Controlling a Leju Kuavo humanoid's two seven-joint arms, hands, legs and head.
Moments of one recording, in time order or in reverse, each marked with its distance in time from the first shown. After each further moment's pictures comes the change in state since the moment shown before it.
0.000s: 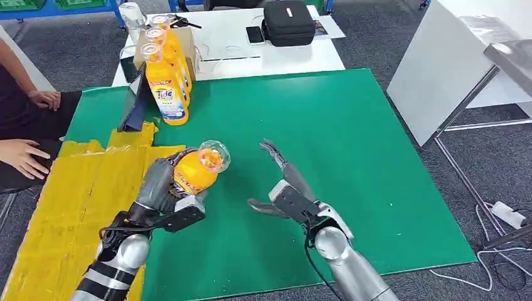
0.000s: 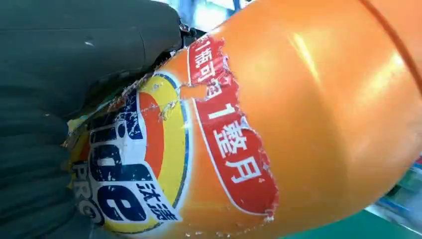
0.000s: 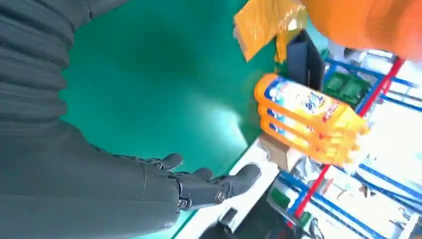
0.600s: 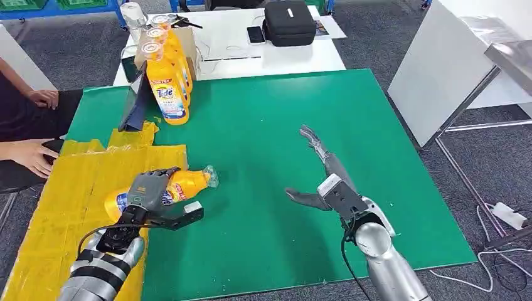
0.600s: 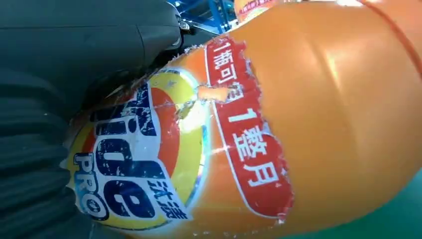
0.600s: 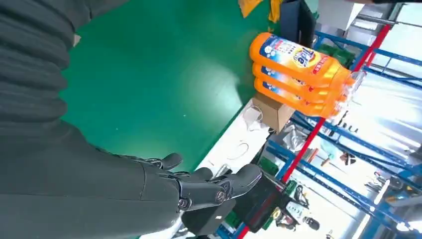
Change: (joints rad) left arm -0.122 0.070 0.024 0.409 -0.512 -0.009 0.272; right arm 0.028 -0.107 -0.126 -0.152 -0.042 0.087 -0.023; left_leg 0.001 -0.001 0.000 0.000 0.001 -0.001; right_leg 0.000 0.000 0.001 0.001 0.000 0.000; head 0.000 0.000
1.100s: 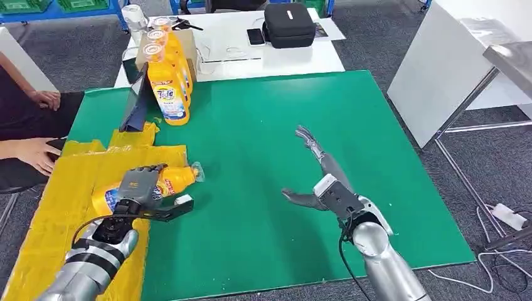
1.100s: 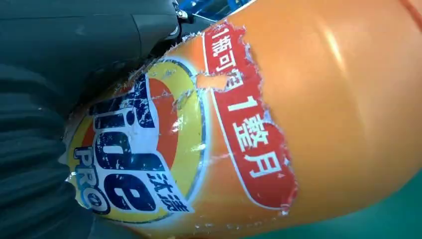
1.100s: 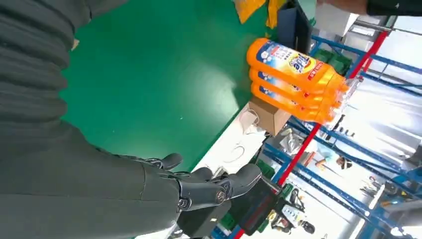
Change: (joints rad) left arm -0.102 0.062 -0.051 0.200 0.001 -0.032 0.097; right arm -0.005 0.005 0.016 0.000 0.012 0.008 0.008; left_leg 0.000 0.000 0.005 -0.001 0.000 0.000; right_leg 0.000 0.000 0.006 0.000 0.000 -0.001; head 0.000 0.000
